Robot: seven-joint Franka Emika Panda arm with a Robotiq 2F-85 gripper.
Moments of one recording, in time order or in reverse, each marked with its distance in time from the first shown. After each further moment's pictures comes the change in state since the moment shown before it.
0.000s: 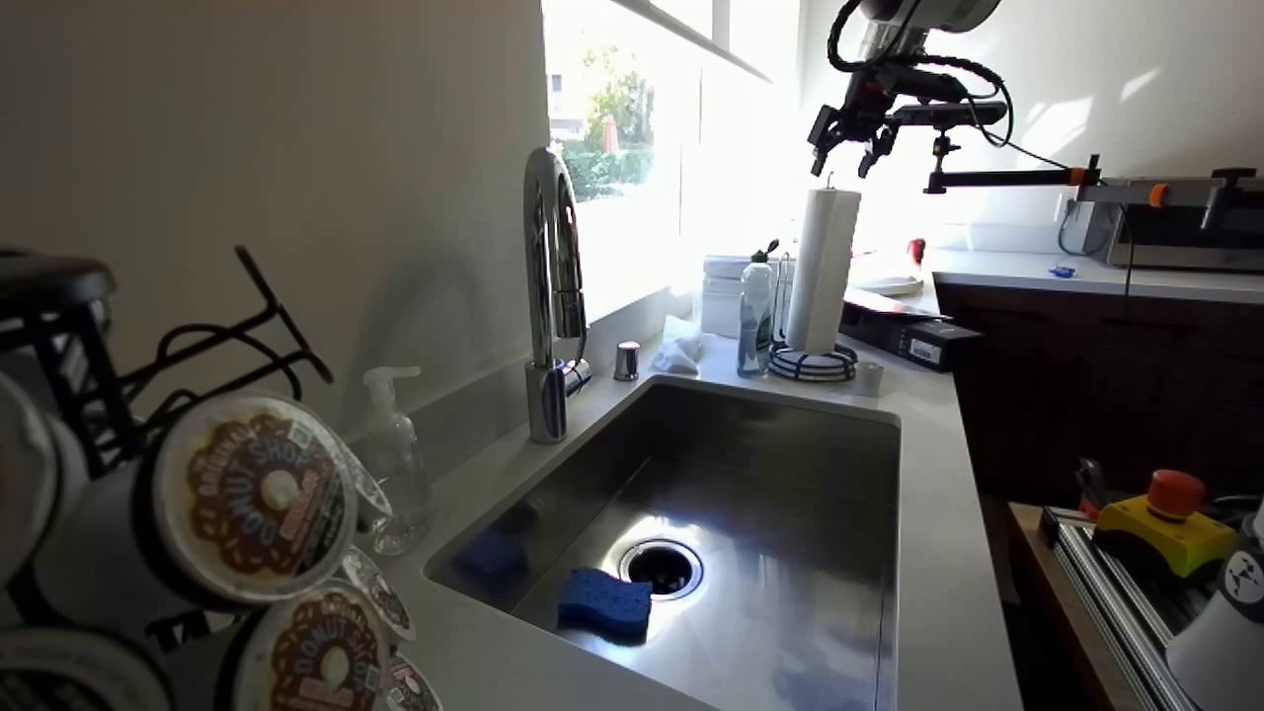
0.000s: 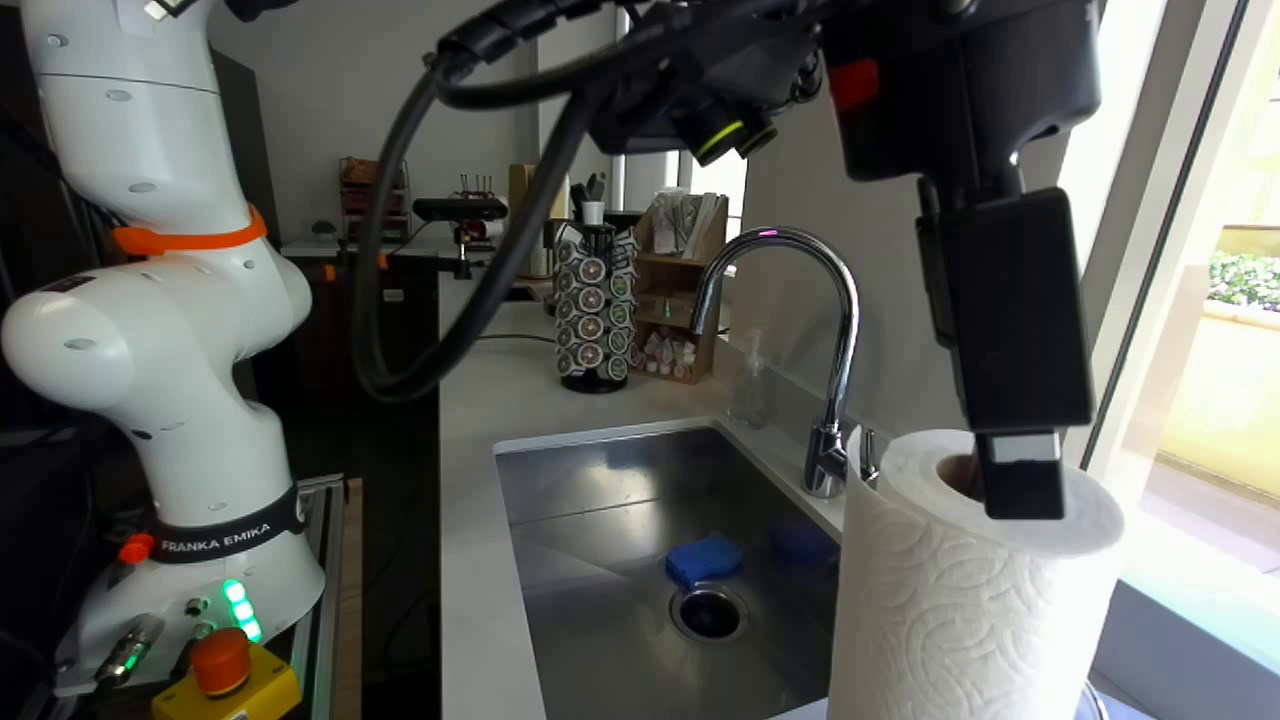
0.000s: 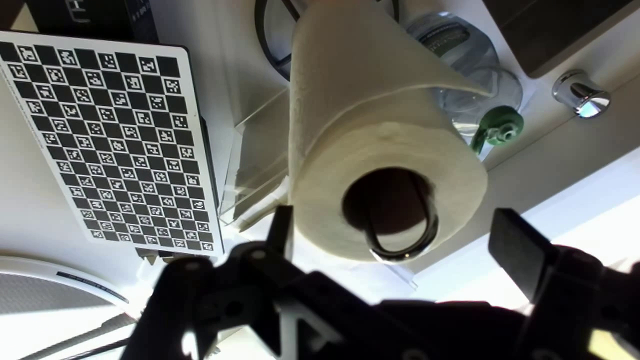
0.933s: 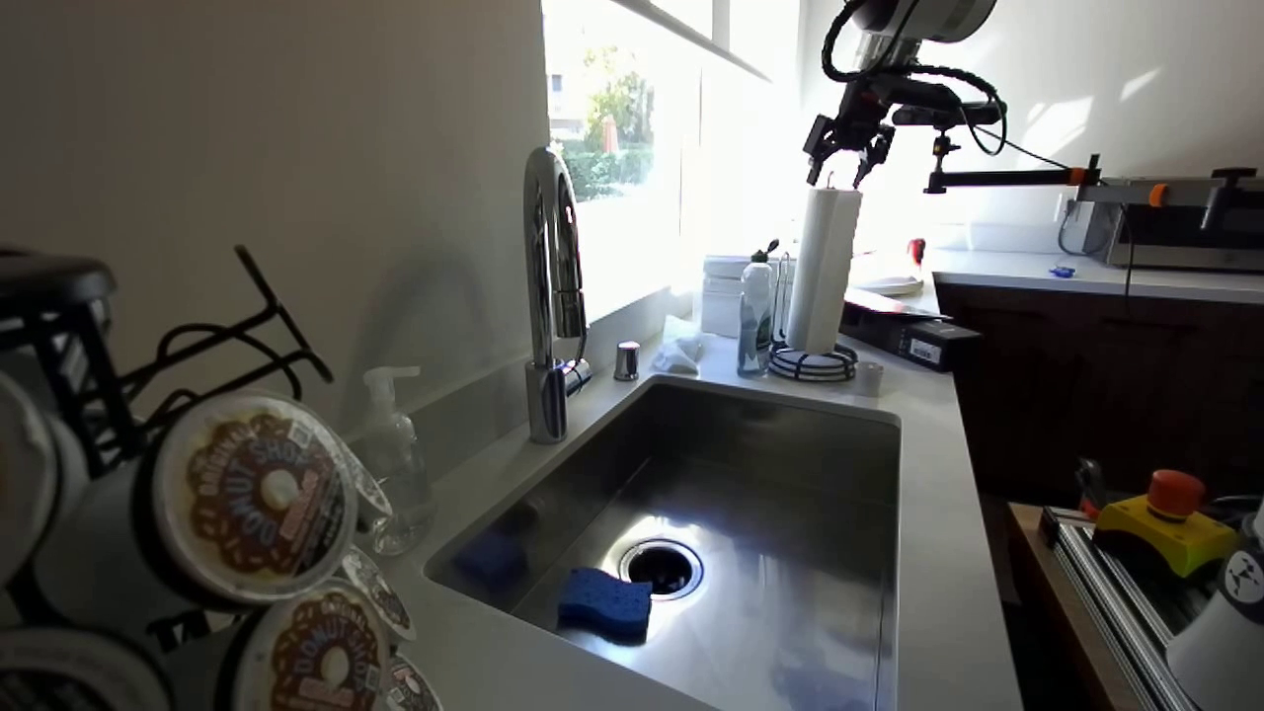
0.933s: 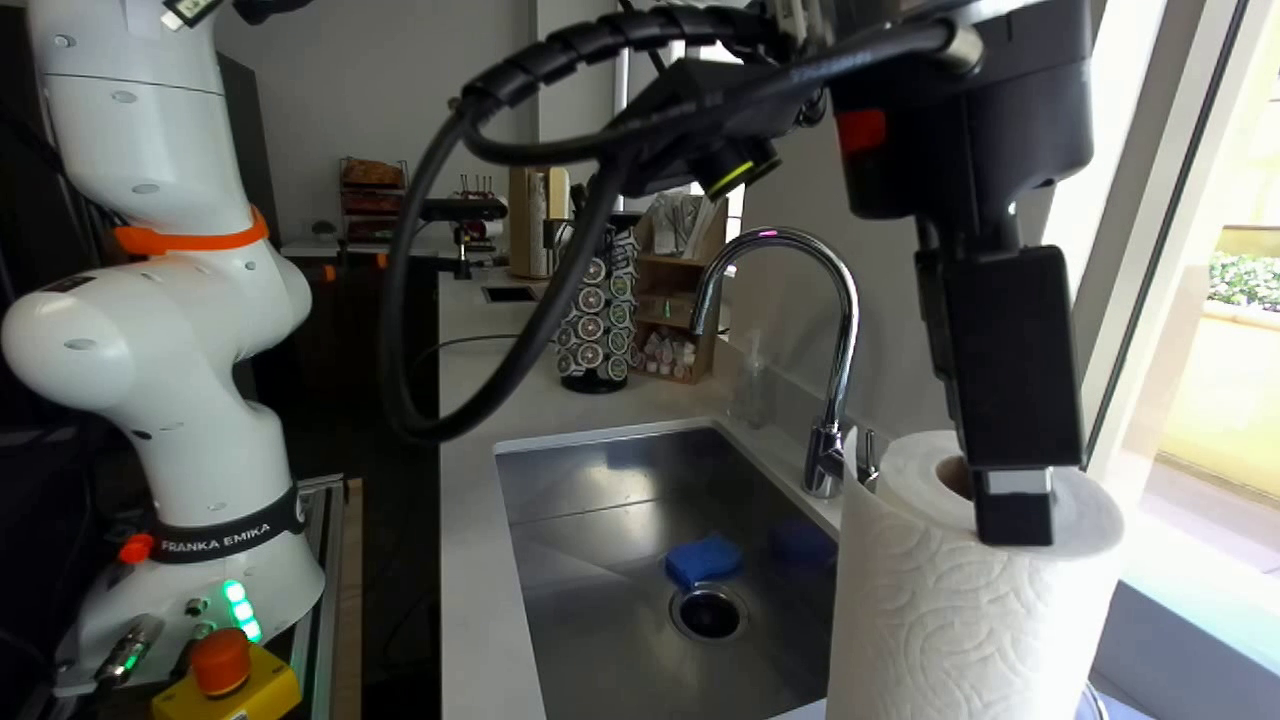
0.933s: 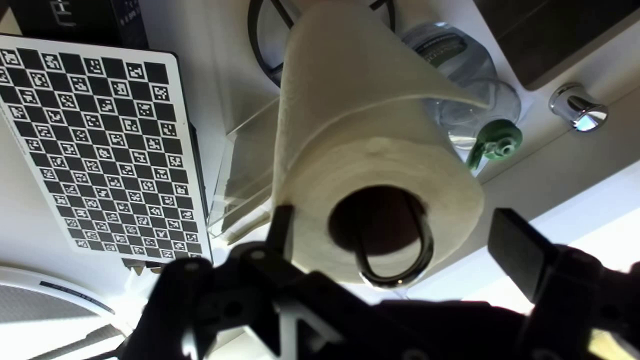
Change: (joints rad) arm 0.000 0.021 0.006 -0.004 0.016 0.002 -0.020
